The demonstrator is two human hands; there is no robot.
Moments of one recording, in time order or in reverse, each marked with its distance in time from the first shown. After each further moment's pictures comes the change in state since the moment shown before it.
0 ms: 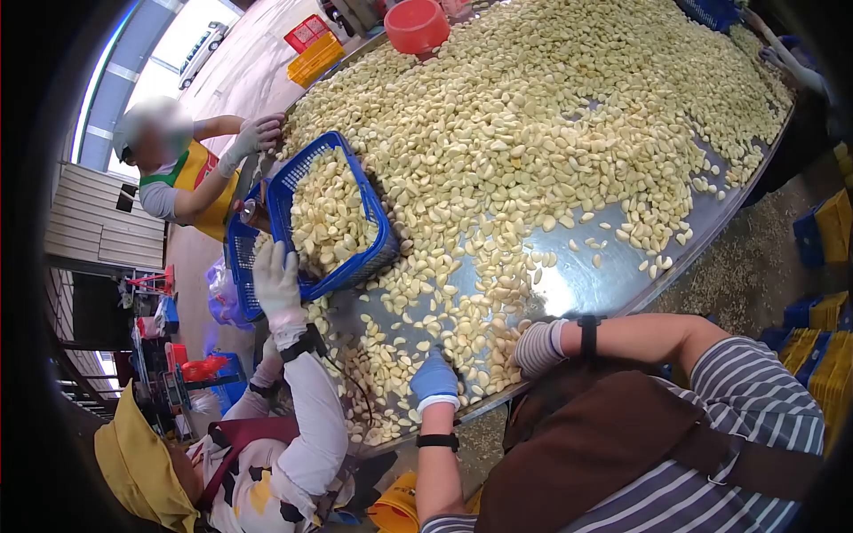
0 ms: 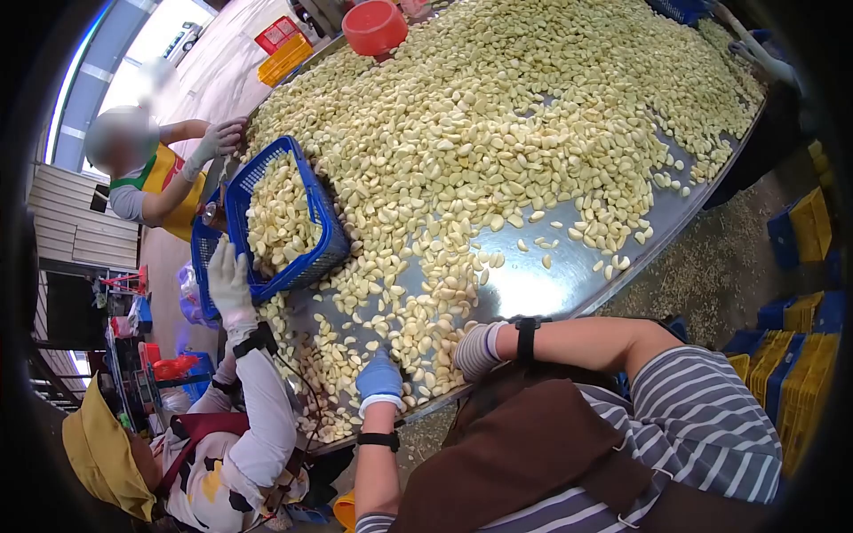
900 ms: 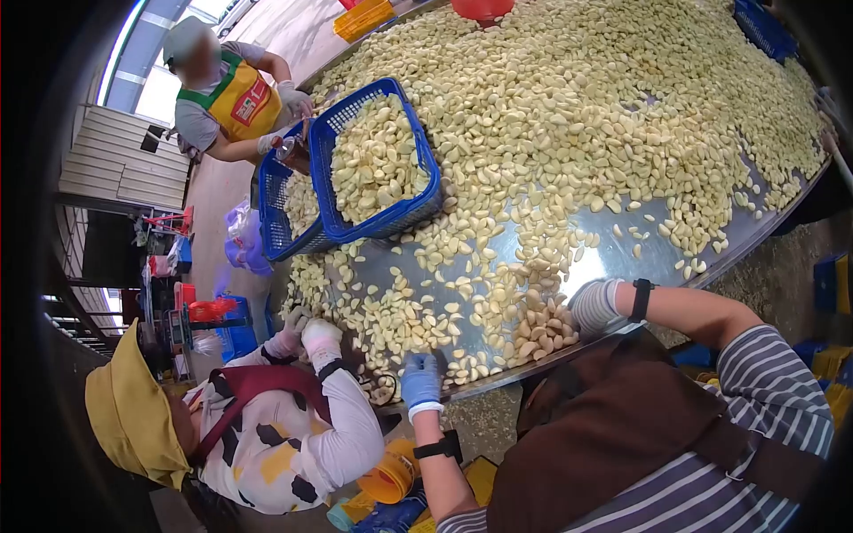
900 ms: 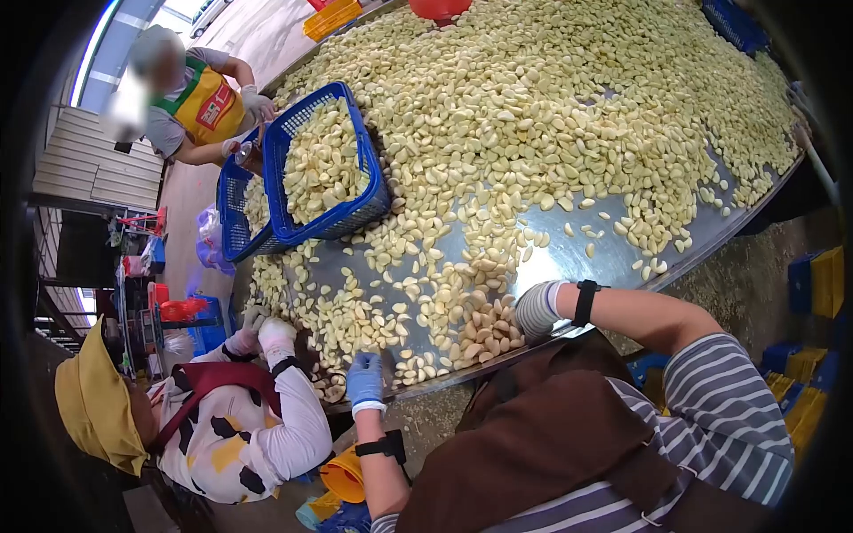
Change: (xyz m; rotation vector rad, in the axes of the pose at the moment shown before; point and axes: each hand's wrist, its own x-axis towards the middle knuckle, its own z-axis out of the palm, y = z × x) left_hand -0.048 -0.111 0.040 -0.692 0.266 -0.356; right_hand -0.021 0.032 -0.007 -0.018 -0.224 0.061
